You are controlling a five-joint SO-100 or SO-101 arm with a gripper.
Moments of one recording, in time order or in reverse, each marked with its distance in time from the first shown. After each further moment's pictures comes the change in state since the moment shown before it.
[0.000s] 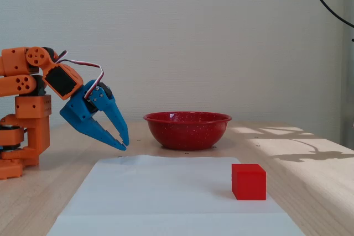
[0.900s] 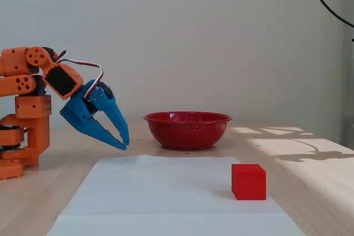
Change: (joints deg) arm 0.0 2.5 0.8 -0.1 -1.8
